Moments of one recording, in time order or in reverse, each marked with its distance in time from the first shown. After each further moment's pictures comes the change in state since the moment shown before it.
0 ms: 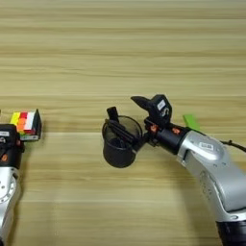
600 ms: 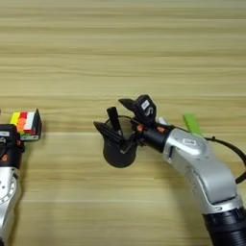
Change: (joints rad) left arm 0.002 -0.002 -0.003 -0.005 0.001 0.000 0.008; right arm -0.041 0.035 0.082 0.076 -0.041 0.000 0.002
